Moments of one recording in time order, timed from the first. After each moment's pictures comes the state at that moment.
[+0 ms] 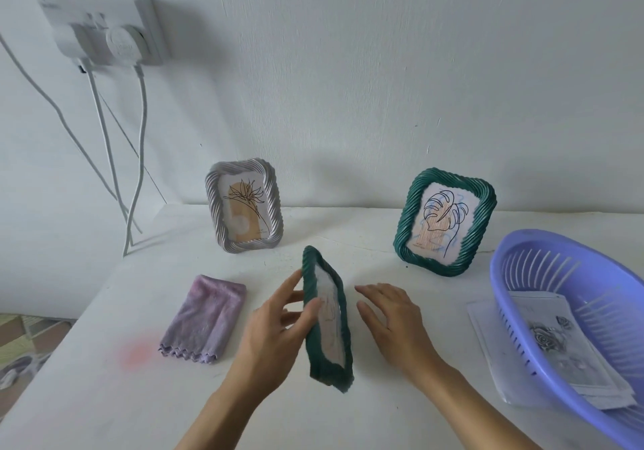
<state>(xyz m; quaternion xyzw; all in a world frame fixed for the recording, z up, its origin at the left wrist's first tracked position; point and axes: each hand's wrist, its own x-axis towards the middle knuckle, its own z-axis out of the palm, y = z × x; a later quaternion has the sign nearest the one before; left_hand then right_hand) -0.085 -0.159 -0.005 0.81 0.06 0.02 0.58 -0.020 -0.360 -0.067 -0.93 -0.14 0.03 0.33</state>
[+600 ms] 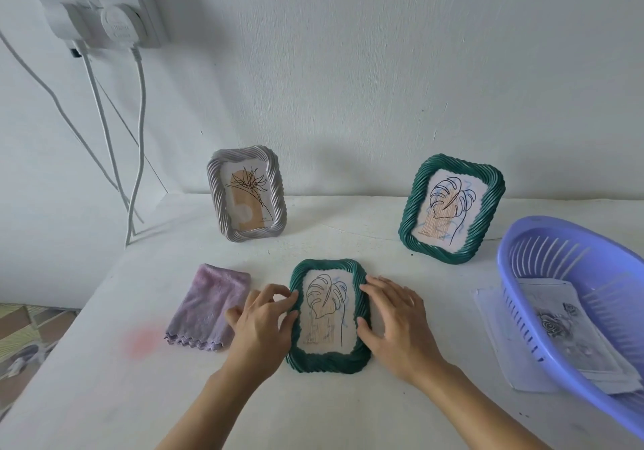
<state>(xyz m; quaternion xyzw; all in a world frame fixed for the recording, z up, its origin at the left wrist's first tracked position) -0.074 -0.121 -0.074 0.97 0.05 0.08 0.22 -0.032 -0.360 -0.095 -0.95 -0.19 -0.04 0.24</state>
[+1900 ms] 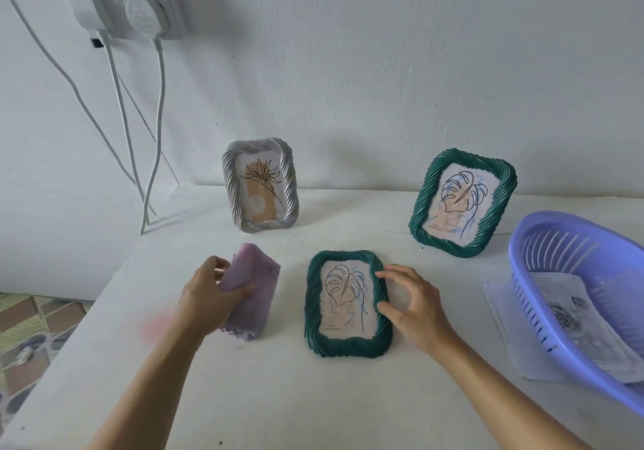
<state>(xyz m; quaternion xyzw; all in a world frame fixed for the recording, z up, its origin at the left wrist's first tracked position) -0.079 -0.042 -0.014 0.87 0.27 0.01 0.42 -0.023 -0.364 -0.078 -0.90 -0.10 0.03 0.43</state>
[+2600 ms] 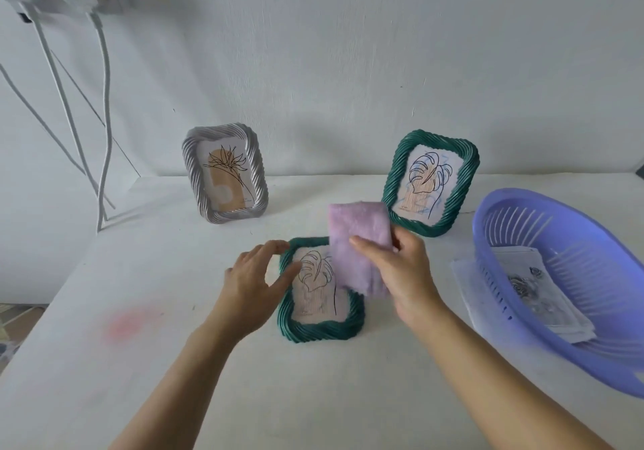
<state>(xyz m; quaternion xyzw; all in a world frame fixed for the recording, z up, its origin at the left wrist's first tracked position) -0.064 -0.126 -0.023 0.95 0.01 0.03 0.32 -0.028 -0.349 -0.003 -0.72 0.05 0.00 0.70</state>
